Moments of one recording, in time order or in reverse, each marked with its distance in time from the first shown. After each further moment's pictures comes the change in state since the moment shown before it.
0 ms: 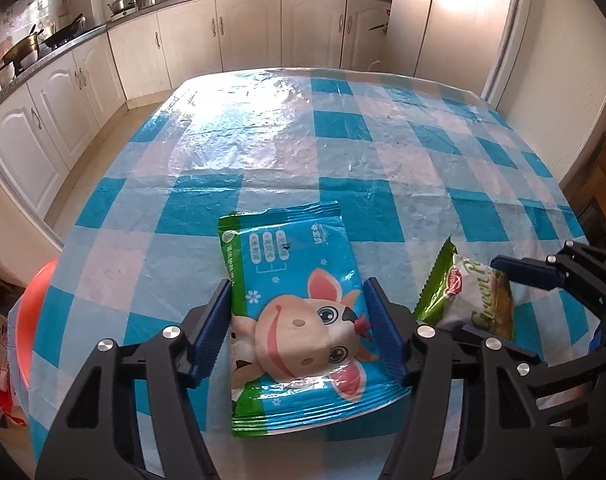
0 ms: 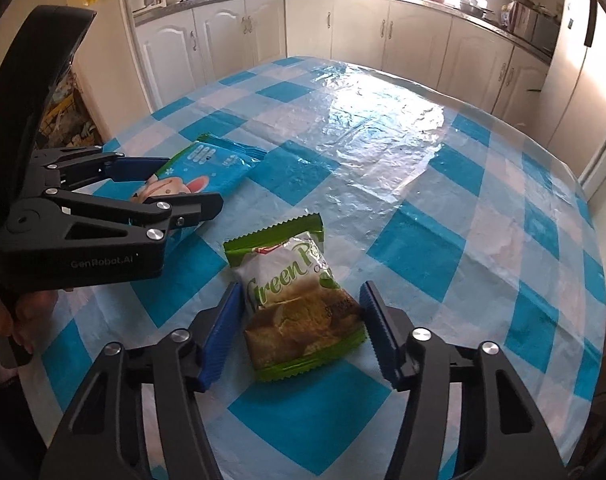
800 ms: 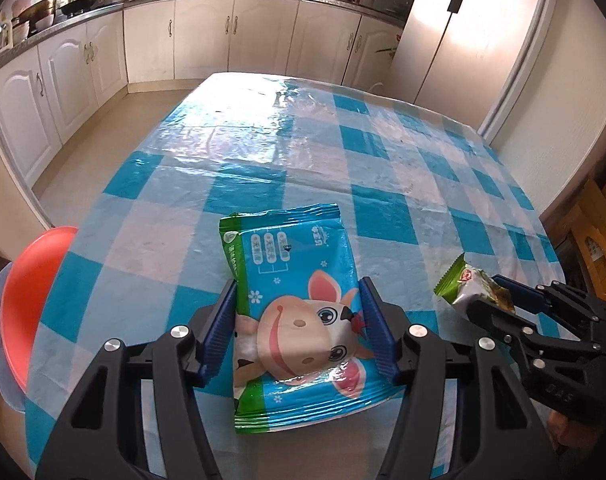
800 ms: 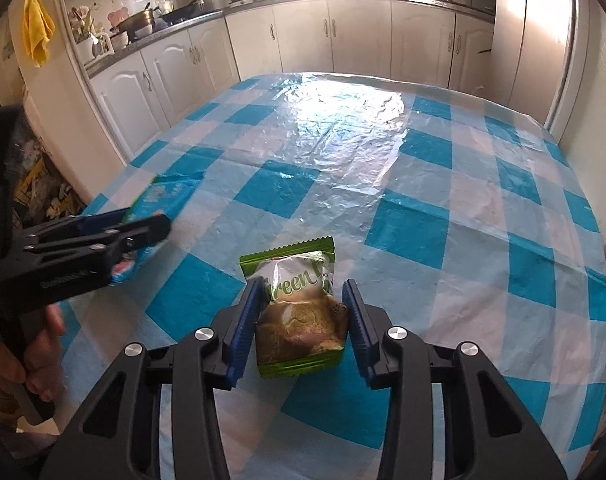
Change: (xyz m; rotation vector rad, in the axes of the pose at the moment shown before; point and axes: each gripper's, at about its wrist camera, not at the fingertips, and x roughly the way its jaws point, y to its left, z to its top) left arm -0.020 0.045 -0.014 -0.122 -0.039 -0.095; right arm -0.014 0.009 -0.001 0.230 -0.038 -0.048
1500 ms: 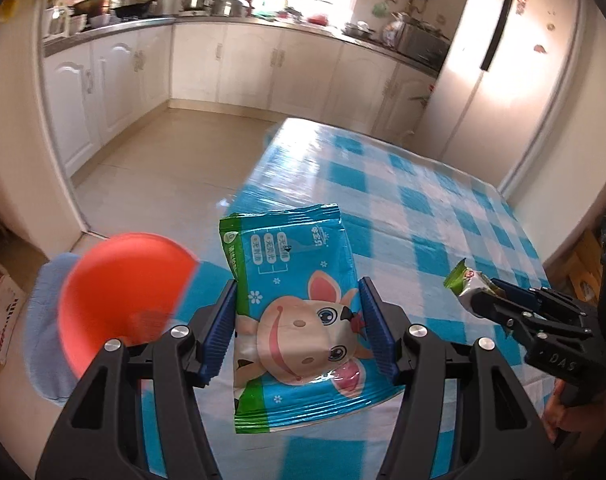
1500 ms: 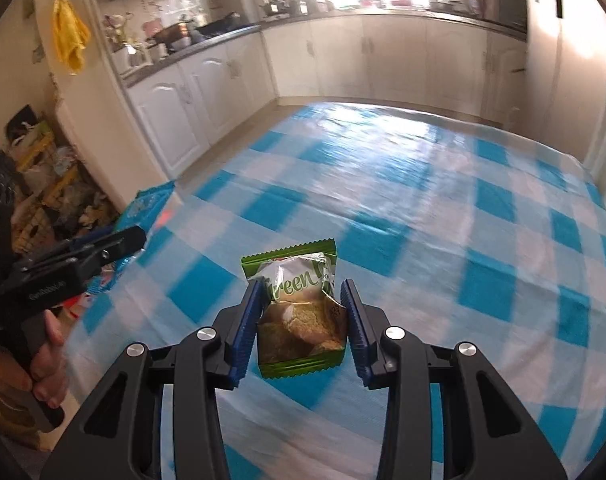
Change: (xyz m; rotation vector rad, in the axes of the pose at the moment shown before) left arm -0.078 0.079 -0.003 -0.121 -0.142 0.071; right arm -0.013 0.062 0.041 -0.043 -0.062 0.147
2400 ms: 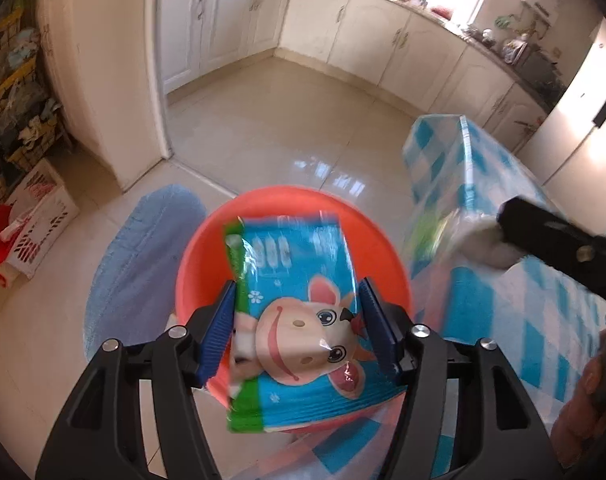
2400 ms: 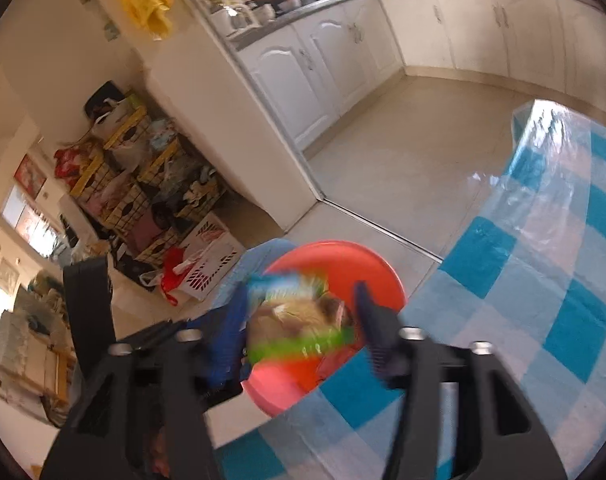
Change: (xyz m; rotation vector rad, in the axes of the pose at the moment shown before) left arm 0.034 0.173 -0.014 -0.289 0.138 0.236; right arm 0.143 0.172 0.092 -0.051 0.144 0.409
